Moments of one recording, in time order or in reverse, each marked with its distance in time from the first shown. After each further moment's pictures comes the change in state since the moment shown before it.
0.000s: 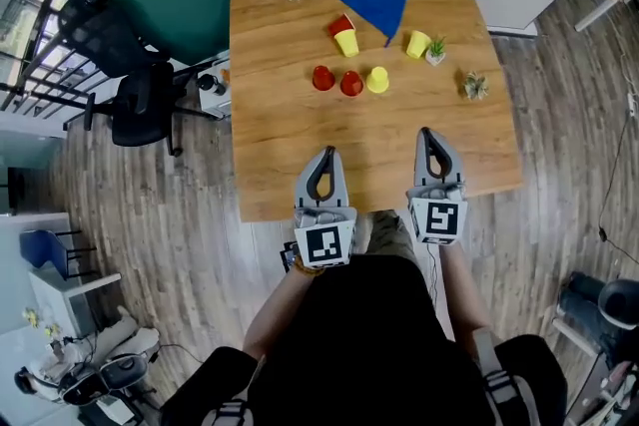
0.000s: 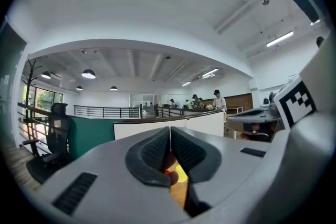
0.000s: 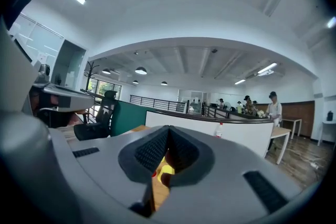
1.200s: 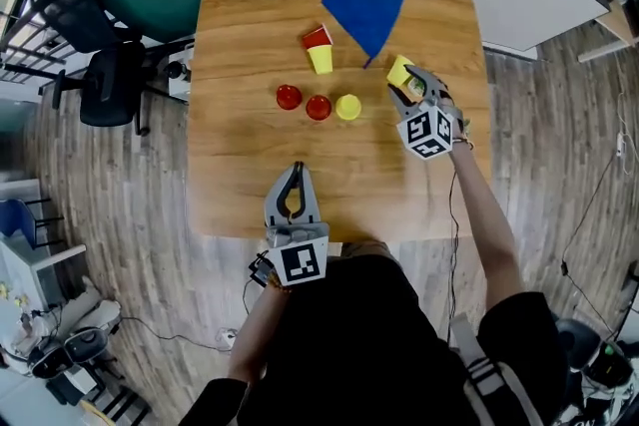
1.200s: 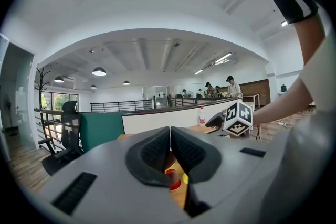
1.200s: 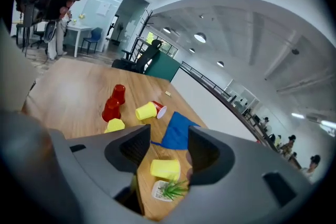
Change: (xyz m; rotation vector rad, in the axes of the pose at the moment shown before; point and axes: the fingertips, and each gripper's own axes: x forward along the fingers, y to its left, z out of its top) left arm 0.096 -0.015 -0.036 0.085 0.105 0.165; right arm 0.263 -0.098 -0.129 -0.602 0.274 0.462
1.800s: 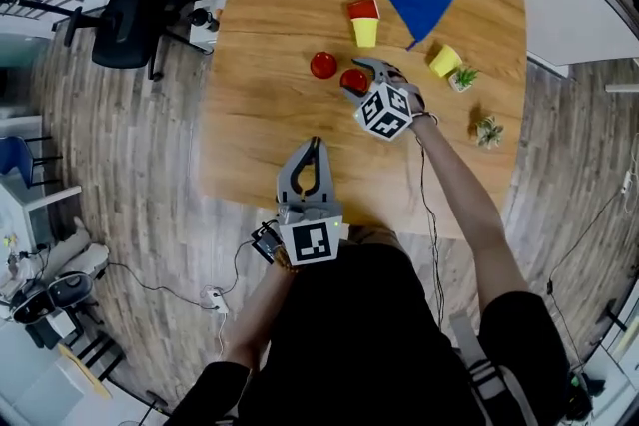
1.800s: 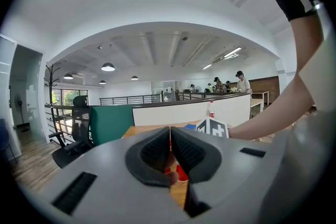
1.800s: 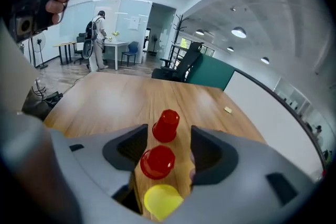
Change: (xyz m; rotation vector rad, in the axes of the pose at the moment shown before) left arm 0.002 0.035 -0.028 -0.017 0.050 0.095; right arm 0.105 0.183 0.090 -0.076 -0.059 0.469
